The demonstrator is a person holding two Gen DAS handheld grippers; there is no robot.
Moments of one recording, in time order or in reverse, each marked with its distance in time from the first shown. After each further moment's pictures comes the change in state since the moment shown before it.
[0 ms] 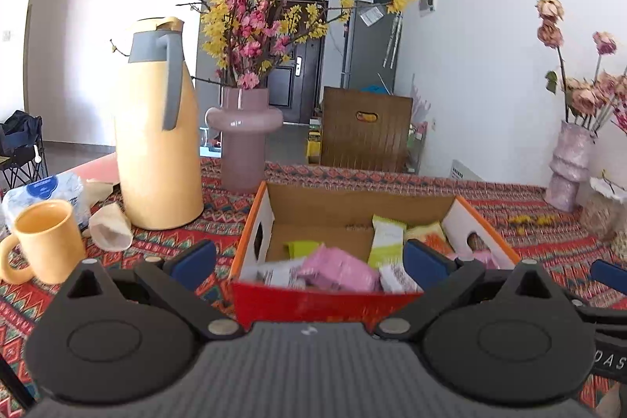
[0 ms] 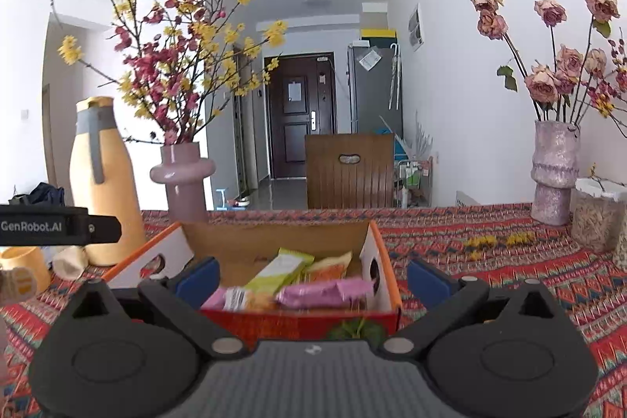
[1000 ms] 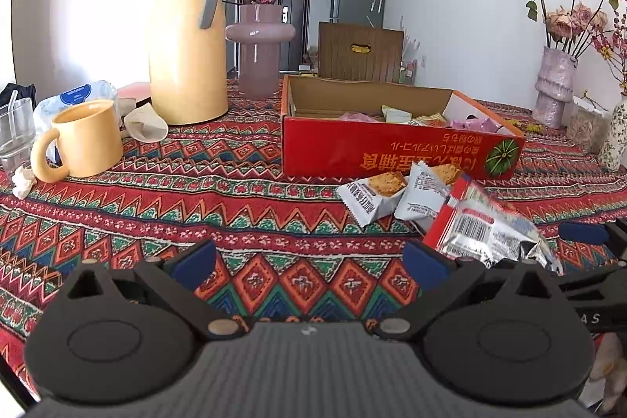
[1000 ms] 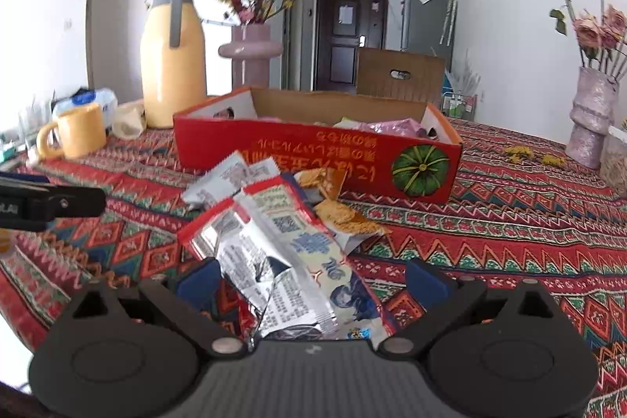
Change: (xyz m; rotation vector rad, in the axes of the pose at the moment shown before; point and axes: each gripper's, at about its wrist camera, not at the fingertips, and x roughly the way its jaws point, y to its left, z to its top) left arm -0.058 0.054 -0.097 0.045 0.159 -0.034; right arm -0.047 0.044 -0.092 -0.143 0.262 0.105
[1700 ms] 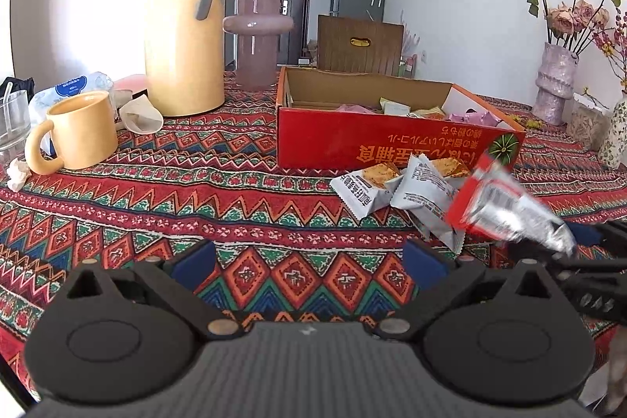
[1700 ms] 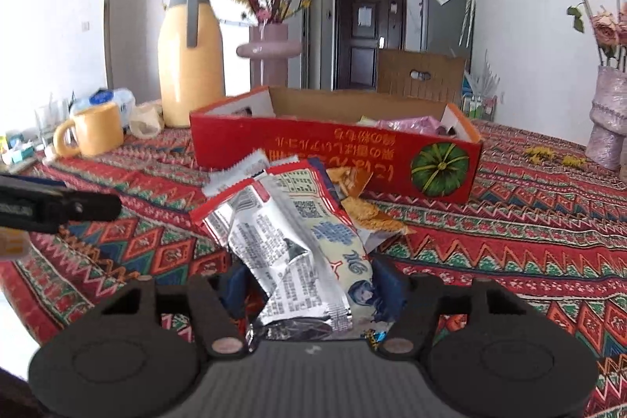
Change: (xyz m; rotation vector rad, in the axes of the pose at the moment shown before) left arm 0.007 -0.005 -0.001 -0.007 0.023 -0.006; right arm -0.003 -0.006 -0.005 0.011 -0.030 0.072
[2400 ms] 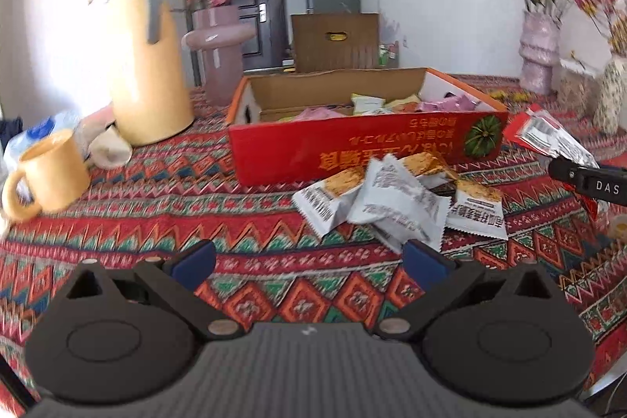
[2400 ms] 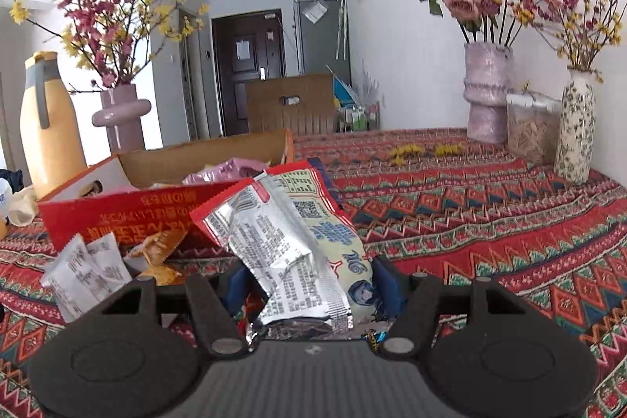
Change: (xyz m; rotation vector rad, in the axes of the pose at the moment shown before) left arm 0.022 -0.048 0.014 0.153 0.000 0.008; right arm 0.007 -0.099 0.009 0.229 -0.100 -0.298
